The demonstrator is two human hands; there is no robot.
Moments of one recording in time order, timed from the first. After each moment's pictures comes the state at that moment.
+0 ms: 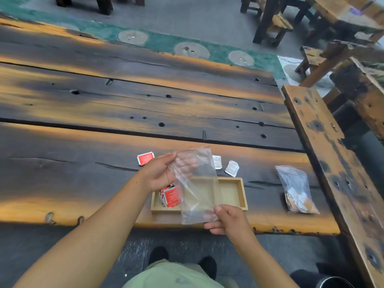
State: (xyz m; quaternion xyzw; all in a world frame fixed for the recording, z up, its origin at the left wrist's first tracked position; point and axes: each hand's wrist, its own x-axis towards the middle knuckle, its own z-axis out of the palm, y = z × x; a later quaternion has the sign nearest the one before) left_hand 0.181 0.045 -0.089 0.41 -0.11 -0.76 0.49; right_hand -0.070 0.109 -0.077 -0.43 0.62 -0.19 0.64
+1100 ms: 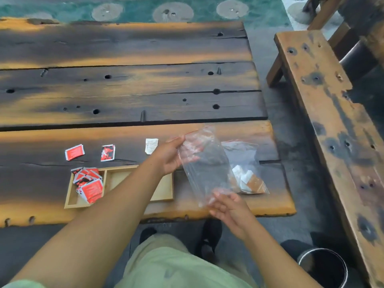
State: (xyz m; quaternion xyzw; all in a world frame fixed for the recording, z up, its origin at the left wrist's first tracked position) left_hand -0.120 -0.085 -0.108 0.54 -0.12 -0.70 0.45; right_hand -0.345 0.007 -0.153 -0.17 0.54 -0.27 0.78
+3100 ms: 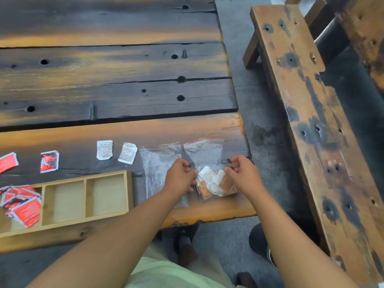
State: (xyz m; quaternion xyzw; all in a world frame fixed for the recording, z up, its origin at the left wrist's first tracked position) left_hand -0.256 -0.093 -0.190 0.73 -0.30 -0.56 0.24; right_hand -0.457 -0.125 -0.187 -0.55 0.72 -0.09 0.42
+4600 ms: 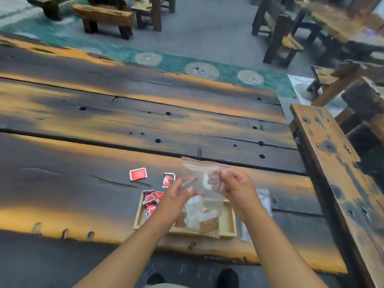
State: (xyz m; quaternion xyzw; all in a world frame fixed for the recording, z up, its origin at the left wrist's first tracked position) left_hand 0.070 0.071 -0.053 0.57 -0.34 -0.55 0.51; right_hand -0.095 -0.023 -0.030 -0.46 0.49 -0.35 0.65
